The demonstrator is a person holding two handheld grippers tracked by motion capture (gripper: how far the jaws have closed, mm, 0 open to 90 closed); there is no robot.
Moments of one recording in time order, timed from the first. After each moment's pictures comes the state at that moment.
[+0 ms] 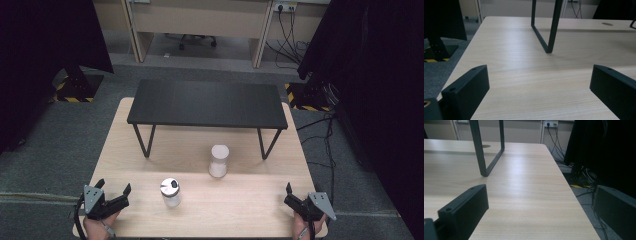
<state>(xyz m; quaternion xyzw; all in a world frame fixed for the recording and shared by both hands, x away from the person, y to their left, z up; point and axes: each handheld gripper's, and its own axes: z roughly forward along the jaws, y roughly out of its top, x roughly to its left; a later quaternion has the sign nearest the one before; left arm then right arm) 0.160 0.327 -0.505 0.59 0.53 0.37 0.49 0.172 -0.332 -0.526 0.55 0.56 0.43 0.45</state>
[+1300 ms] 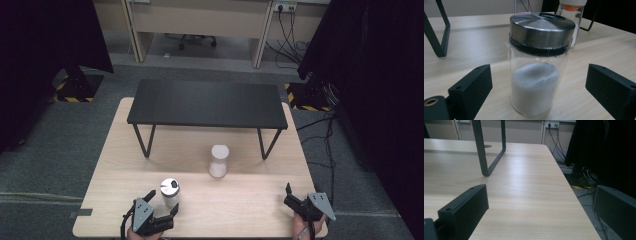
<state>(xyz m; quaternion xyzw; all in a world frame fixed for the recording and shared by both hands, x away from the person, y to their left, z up) 0.147 0.235 -0.503 0.67 0.43 0.28 0.53 0.172 -0.332 -0.527 0.54 0.57 0.43 0.45</state>
